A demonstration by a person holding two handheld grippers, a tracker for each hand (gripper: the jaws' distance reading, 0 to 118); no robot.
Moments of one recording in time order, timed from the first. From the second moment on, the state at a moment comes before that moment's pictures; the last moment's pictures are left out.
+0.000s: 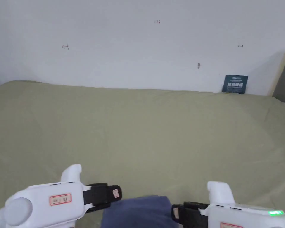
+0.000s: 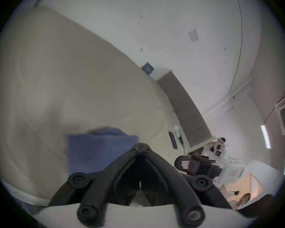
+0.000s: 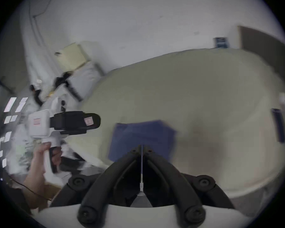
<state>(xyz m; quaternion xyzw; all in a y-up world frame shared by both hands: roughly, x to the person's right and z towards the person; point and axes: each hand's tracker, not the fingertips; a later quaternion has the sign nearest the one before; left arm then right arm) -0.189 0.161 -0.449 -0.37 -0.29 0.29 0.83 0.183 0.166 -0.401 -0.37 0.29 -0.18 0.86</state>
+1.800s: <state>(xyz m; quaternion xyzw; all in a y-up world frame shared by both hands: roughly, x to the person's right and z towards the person) -0.400 0.101 -0.511 -0.51 -0.21 0.31 0.78 0.186 0.030 -0.482 -0.41 0.36 -0.42 0.73</state>
